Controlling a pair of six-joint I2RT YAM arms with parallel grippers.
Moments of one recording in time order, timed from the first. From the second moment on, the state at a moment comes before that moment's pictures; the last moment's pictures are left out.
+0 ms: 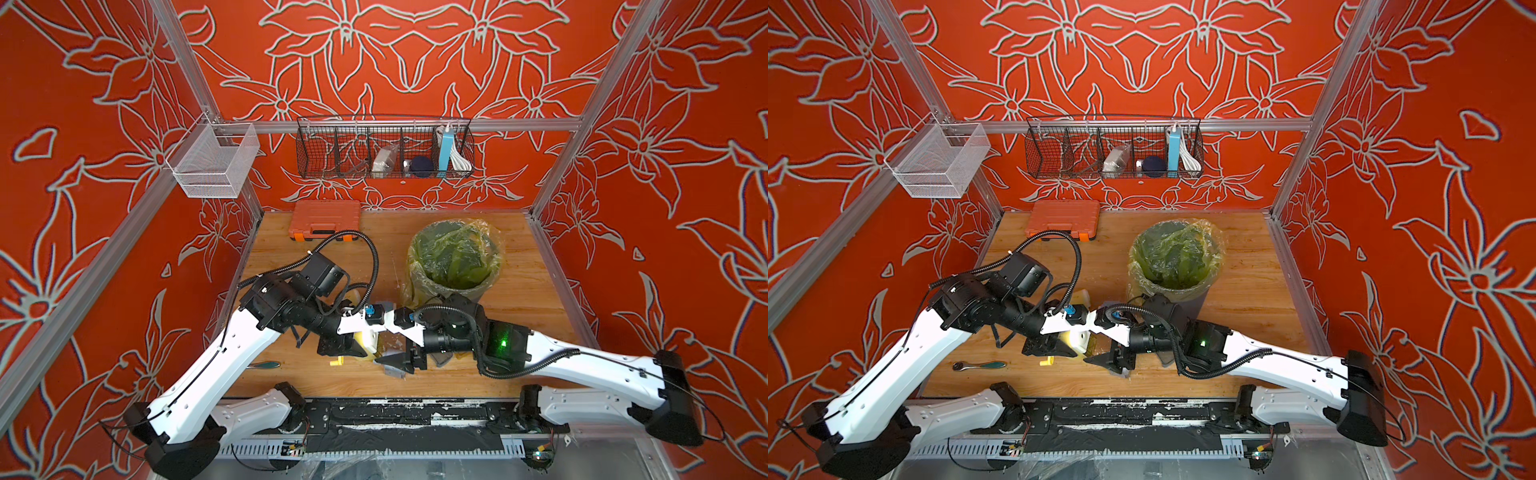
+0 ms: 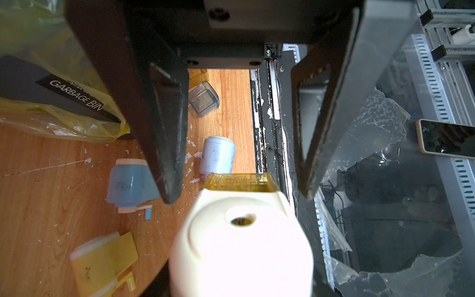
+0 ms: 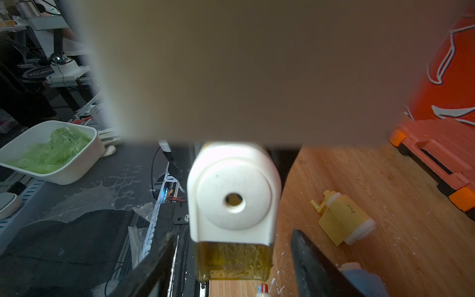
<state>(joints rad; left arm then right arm) -0.61 1.08 1.36 -1.43 0.58 0.82 1.20 1.12 0.87 -0.04 -0.37 -0.08</state>
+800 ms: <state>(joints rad) -0.61 1.06 1.36 -1.39 0.61 0.80 1.20 1.13 0.82 0.00 -0.38 -0.05</state>
